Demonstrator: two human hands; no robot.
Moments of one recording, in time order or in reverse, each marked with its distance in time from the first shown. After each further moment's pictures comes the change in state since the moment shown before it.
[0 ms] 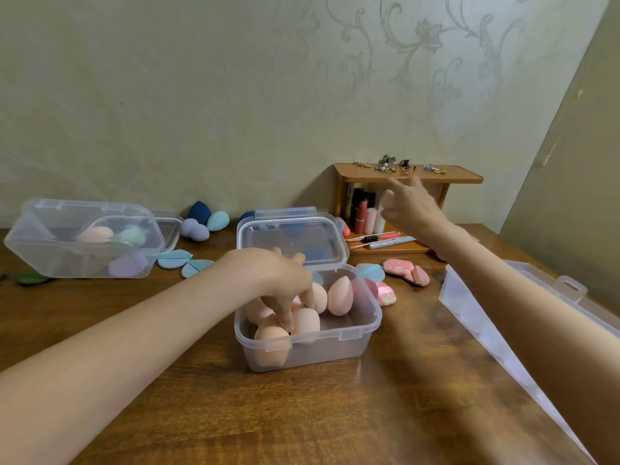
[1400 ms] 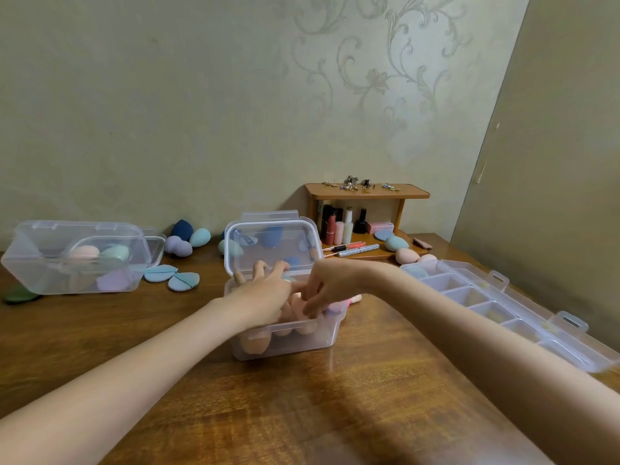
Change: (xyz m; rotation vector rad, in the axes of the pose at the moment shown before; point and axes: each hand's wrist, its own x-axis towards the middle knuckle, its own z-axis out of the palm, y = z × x) left_hand -0.019 0.026 0.032 -0.244 0.339 -0.105; right_hand -0.094 -0.076 -0.014 0.061 -0.816 -0.273
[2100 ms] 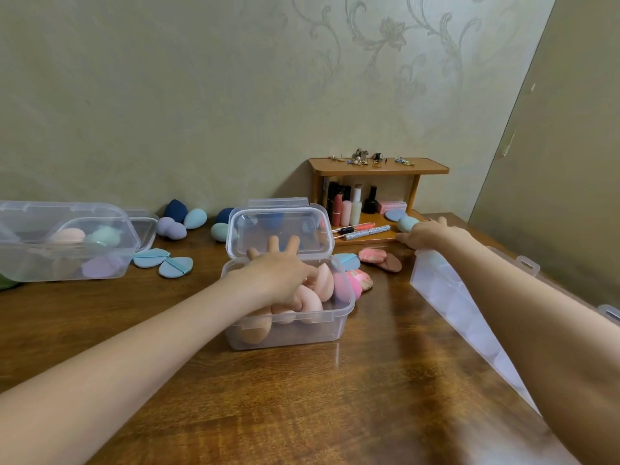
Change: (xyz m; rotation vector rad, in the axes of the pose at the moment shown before) left_hand 0.034 0.011 -0.006 0.169 -0.083 0.047; right_hand 0.031 0.176 -0.030 -0.069 0.341 0.870
